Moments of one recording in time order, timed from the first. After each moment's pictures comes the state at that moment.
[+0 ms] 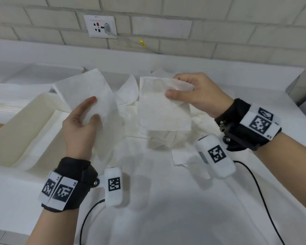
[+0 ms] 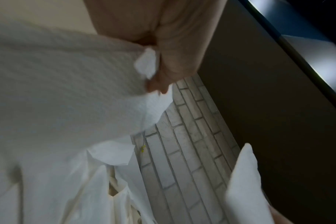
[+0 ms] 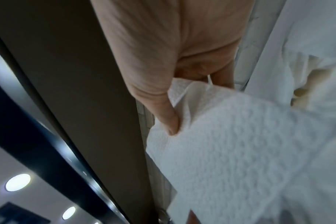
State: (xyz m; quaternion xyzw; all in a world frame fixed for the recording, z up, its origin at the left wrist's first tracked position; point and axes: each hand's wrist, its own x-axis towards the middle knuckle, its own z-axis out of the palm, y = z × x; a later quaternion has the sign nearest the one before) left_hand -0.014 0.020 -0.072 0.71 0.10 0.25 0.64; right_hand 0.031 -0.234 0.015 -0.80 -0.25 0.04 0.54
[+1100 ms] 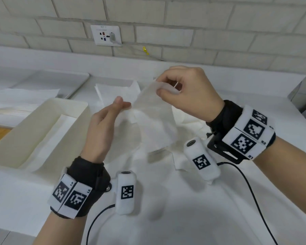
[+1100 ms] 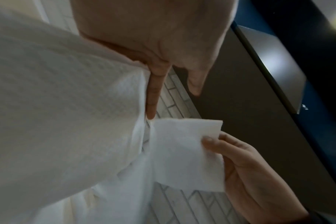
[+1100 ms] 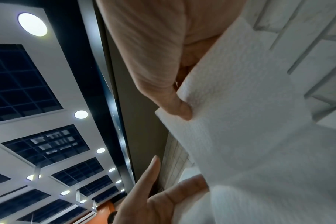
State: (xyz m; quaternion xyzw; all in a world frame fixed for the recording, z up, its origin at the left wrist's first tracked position) left_hand -0.030 -0.021 -0.027 0.74 0.02 0.13 0.66; right_hand 0.024 -0.202 0.031 -0.85 -0.30 -0.18 0.39
